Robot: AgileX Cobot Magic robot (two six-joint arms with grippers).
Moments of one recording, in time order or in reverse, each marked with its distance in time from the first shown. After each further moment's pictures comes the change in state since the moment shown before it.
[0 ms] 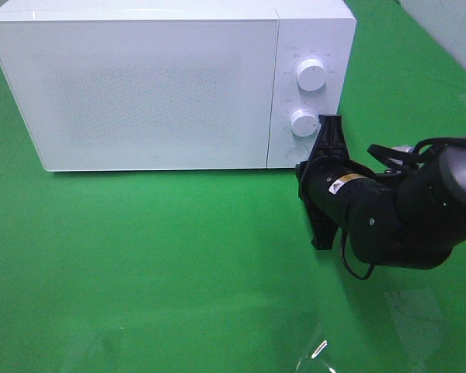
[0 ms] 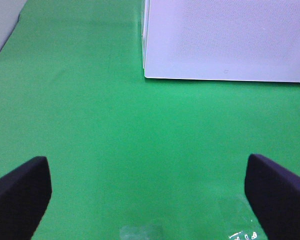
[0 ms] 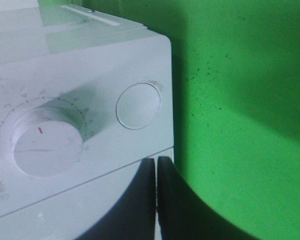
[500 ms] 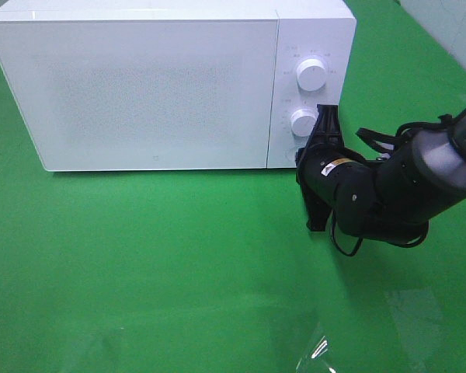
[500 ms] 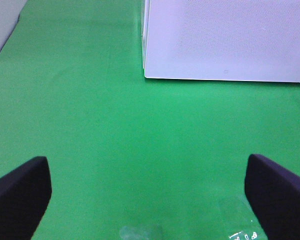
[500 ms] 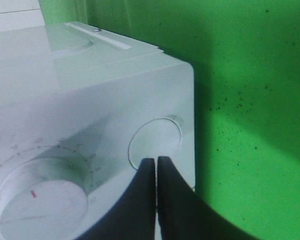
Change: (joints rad) left arm 0.000 0.000 0.000 0.000 0.000 0.000; right arm -0.069 0.097 -0.130 -0.021 0.028 -0.001
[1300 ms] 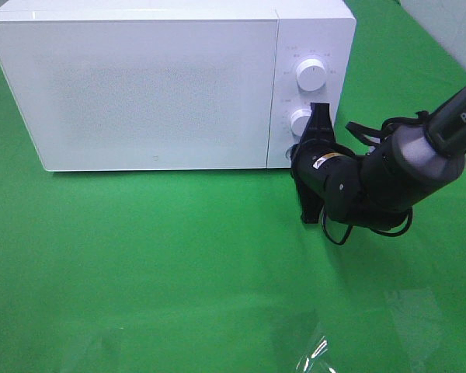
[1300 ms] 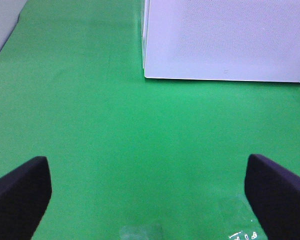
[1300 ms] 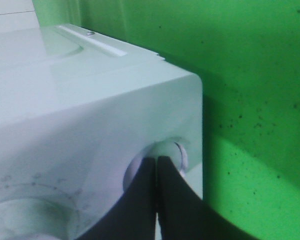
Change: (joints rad) left arm 0.000 0.000 0.000 0.000 0.000 0.000; right arm -0.038 0.072 -0.097 -0.021 0.031 -0.009
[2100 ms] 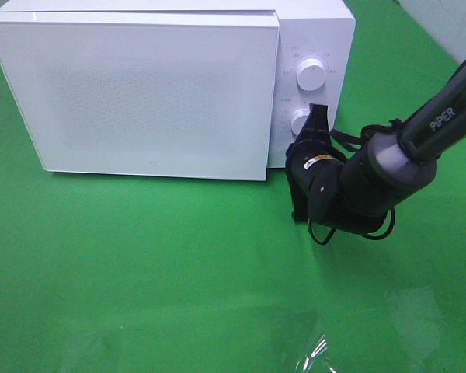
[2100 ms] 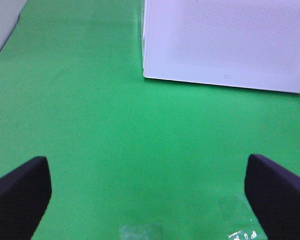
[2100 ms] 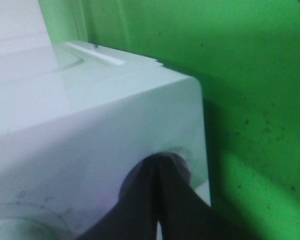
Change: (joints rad) left arm 0.000 0.000 0.000 0.000 0.000 0.000; right arm 0.024 0.062 -0.069 0.117 -0.071 -0.002
